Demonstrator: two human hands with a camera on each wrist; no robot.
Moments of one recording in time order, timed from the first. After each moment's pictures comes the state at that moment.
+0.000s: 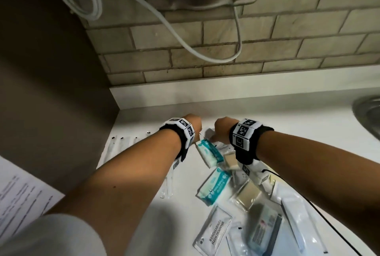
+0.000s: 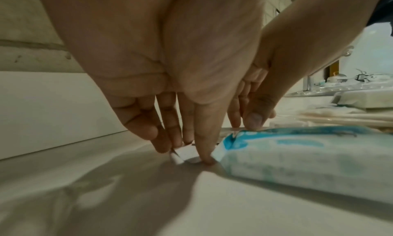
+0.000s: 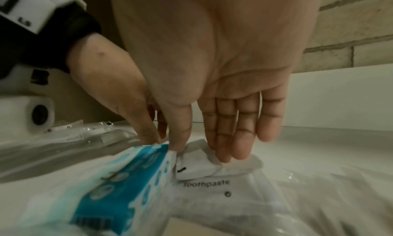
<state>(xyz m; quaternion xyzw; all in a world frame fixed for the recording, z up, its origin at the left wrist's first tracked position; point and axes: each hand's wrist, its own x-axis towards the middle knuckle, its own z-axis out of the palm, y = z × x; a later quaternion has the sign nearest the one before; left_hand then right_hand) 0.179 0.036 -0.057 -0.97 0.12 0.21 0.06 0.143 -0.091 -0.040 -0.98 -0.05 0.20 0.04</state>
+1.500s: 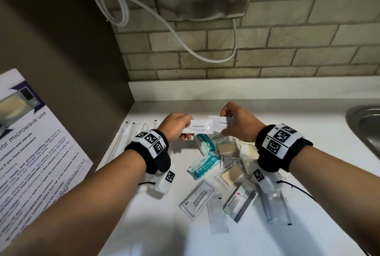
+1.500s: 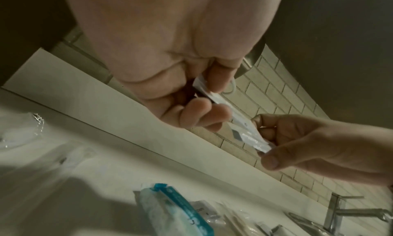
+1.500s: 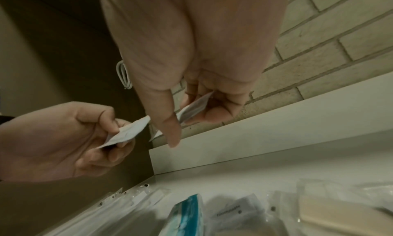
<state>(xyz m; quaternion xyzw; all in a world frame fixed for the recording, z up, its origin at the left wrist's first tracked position) 0.032 0.058 -0.003 -0.82 -0.01 0.06 -0.57 0.051 -0.154 0.006 -0.92 -0.16 0.05 0.36</state>
